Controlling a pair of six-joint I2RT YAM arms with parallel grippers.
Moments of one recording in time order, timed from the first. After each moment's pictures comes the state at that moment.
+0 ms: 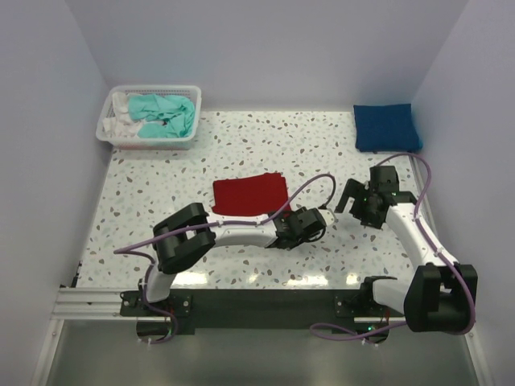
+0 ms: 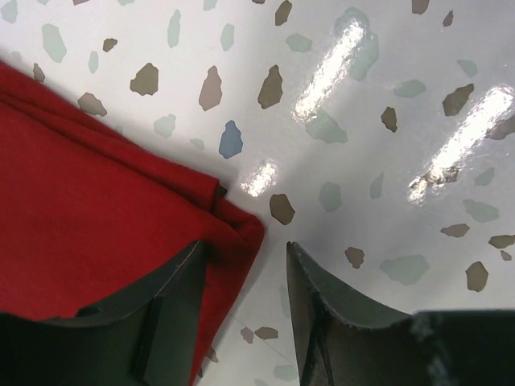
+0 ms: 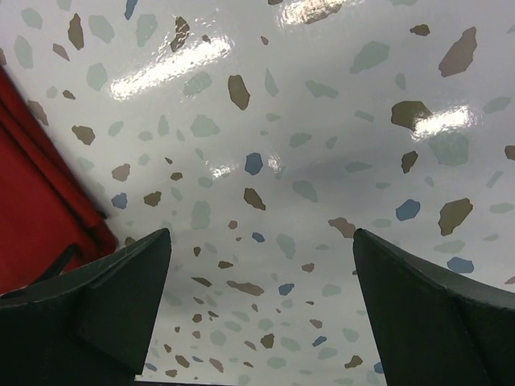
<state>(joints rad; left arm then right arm) -1.20 1.99 1.34 -0.34 -0.41 0.01 0.01 1.18 0.77 -0.65 -0.07 0.44</state>
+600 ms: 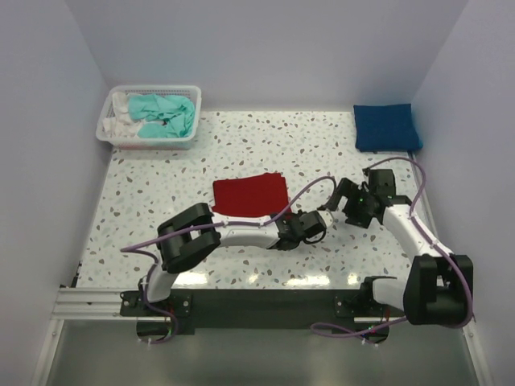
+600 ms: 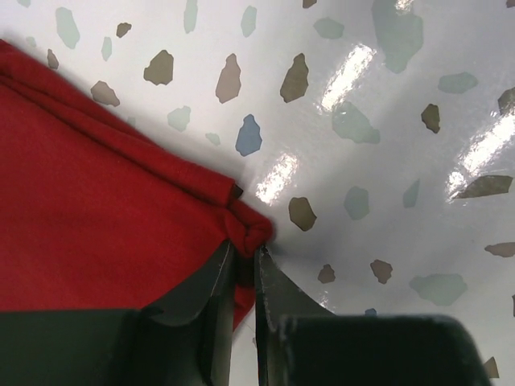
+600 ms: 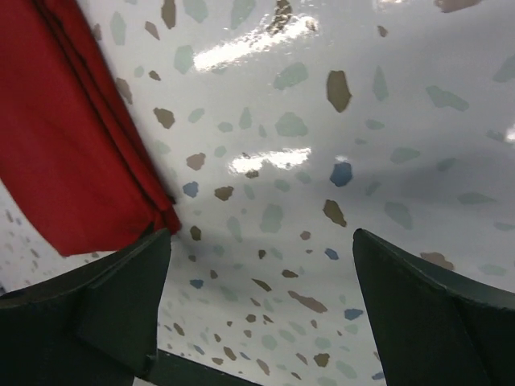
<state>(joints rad) -1.20 2.04 1.35 -0.35 -0.49 0.01 0.01 1.21 0.70 -0.51 -0.27 0.49</state>
